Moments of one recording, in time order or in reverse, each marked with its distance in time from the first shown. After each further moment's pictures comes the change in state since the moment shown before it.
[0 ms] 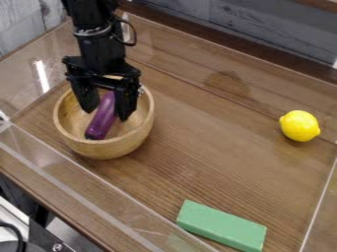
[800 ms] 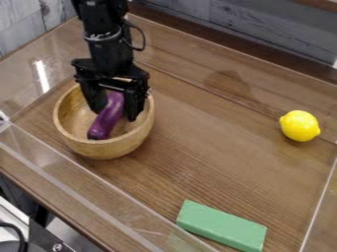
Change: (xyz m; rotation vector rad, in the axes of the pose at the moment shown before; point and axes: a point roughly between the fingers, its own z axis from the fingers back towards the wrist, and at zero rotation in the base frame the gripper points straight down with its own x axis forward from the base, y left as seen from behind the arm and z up) arm 0.012 -0.002 -0.009 0.021 -0.022 0.020
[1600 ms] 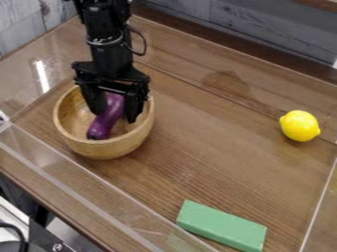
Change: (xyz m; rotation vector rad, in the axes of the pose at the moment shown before) arm 0.004 0.000 -0.008 0.016 0.004 0.034
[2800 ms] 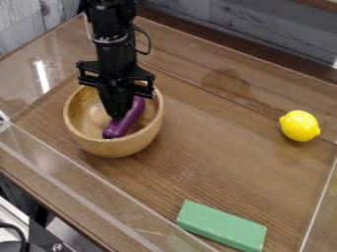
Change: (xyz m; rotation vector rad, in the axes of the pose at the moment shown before) arm 0.005 -0.002 -0.004 0.003 0.027 0.028
